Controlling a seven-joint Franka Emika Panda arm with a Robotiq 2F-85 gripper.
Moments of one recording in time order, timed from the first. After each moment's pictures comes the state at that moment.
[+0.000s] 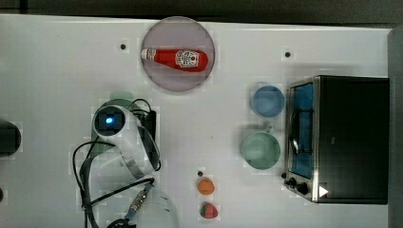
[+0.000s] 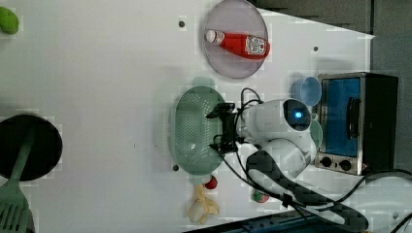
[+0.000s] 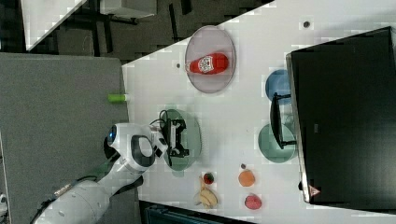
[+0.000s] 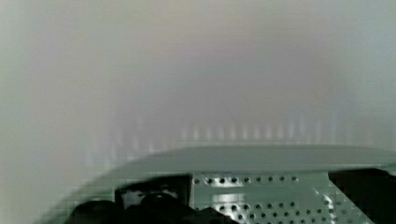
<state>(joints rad) 0.09 0.48 0.29 -2.25 -0.17 0.98 1.32</state>
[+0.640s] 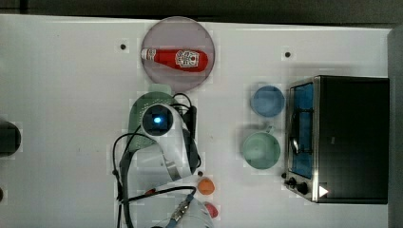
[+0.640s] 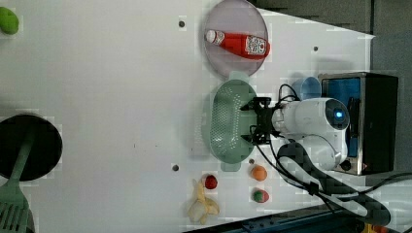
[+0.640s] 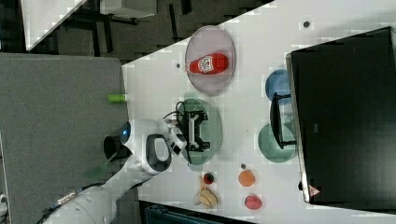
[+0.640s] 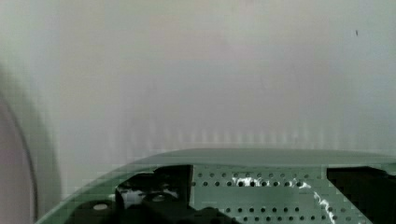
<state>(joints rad) 0.04 0.38 0.12 -2.36 -0.18 1.06 1.18</state>
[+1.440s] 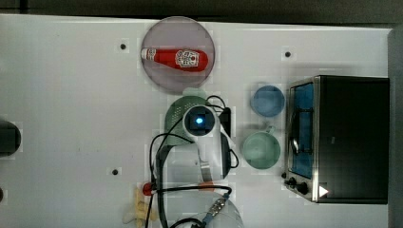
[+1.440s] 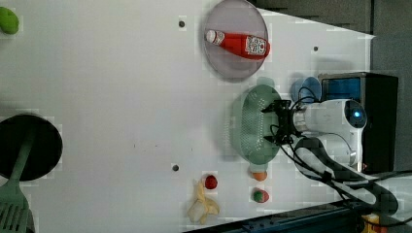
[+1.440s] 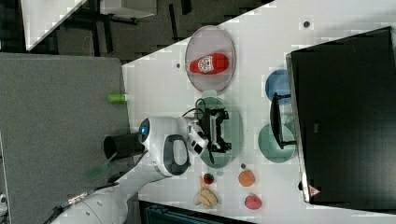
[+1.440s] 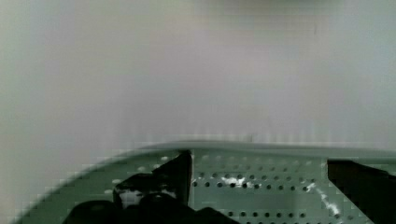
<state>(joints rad) 0.04 0.39 -0.06 -2.38 -0.19 1.08 0.97</state>
